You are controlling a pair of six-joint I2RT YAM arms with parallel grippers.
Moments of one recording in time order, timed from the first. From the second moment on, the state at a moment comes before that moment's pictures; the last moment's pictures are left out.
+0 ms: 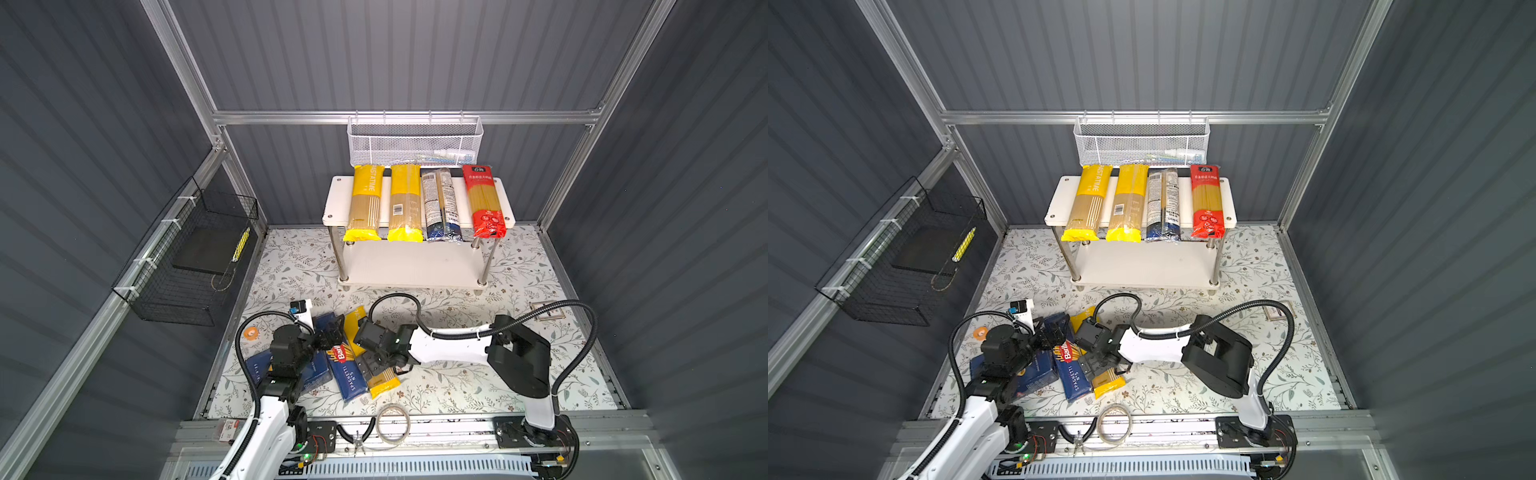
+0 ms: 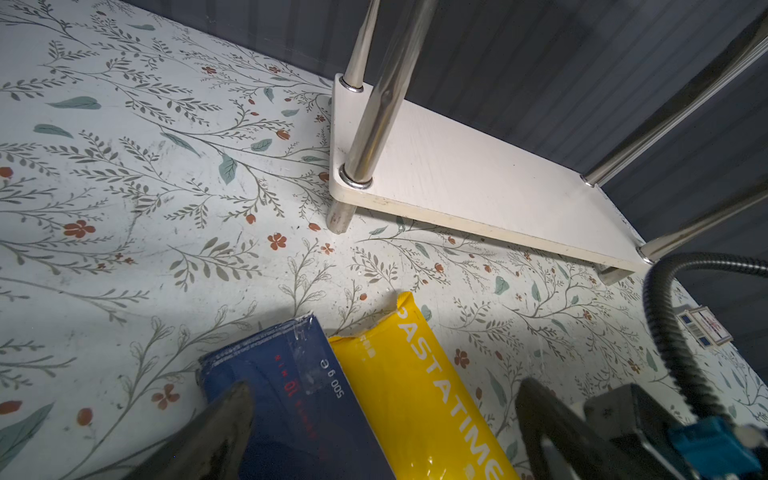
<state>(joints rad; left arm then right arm) -0.14 0.65 0.17 0.11 0.23 -0.33 1.20 2.00 1.35 -0.51 0.13 0.55</state>
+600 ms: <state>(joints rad) -0.14 0.64 0.17 0.11 0.23 -0.33 1.11 1.92 1.22 -0.49 0.13 0.55</state>
